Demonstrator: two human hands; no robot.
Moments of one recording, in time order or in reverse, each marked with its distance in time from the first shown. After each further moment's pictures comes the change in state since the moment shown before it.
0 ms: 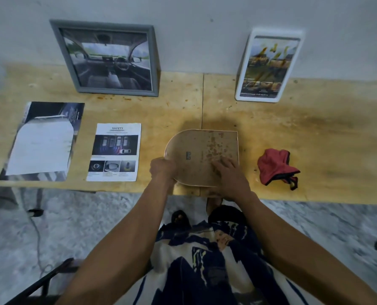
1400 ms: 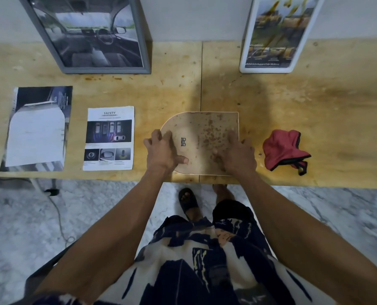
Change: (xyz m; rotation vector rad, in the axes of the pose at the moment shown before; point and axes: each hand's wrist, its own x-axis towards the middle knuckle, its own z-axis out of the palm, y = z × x) left_hand -0.023 0.015 -0.007 0.815 -0.027 0.607; right_hand 0.027 0.009 -0.010 0.311 0.118 0.387
